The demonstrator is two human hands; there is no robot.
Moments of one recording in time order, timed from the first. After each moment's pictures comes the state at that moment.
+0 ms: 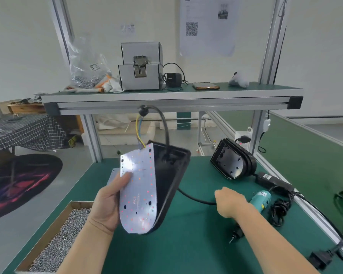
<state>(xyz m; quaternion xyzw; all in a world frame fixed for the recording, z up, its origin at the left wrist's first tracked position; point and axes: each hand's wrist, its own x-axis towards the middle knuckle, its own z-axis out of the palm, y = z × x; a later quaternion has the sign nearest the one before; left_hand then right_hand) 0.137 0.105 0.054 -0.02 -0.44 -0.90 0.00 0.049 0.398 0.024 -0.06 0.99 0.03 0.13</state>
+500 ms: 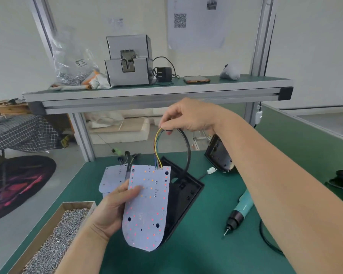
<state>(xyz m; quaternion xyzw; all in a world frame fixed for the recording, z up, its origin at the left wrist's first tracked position) 0.138 0.112 0.040 -0.04 -0.55 -0.83 -0.09 0.048 0.341 0.227 -0.32 0.88 -0.35 0.03</state>
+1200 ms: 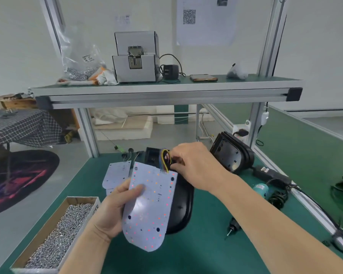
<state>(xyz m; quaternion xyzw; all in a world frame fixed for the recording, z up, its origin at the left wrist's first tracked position) 0.149 0.113 0.036 -0.06 -0.54 -0.84 -0.05 0.090 0.333 0.129 -0.36 0.89 -0.22 -0.17</state>
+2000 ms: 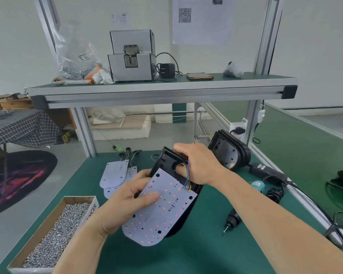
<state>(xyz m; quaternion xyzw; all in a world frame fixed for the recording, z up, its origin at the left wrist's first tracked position) 0.156 0.128 0.063 -0.20 -0.76 -0.61 -0.05 0.077 0.345 0.116 -0.31 0.91 -0.25 -0.13</state>
